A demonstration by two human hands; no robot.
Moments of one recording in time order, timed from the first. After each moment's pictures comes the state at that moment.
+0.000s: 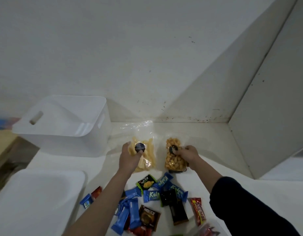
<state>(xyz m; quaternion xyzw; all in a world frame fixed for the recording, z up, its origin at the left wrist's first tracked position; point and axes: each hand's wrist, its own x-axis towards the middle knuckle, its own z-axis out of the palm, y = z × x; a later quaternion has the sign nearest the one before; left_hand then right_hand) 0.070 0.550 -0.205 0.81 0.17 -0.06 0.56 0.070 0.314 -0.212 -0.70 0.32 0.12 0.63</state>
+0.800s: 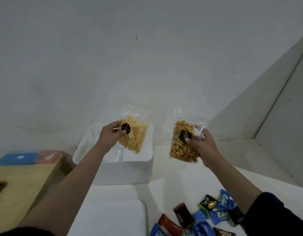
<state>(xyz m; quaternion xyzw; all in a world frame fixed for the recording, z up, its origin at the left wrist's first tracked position) 0.215 0.843 -0.055 0.79 -0.08 0.01 0.60 0.094 0.528 -0.074 -0.60 0.13 -0.11 0.78</state>
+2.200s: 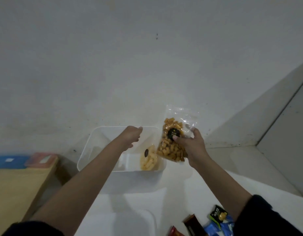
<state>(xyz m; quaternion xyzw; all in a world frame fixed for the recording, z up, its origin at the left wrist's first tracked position) 0.256 0.815 -0.041 0.81 0.04 -0.22 0.55 0.141 0.626 -0.039 -0.60 0.19 -0.11 0.77</state>
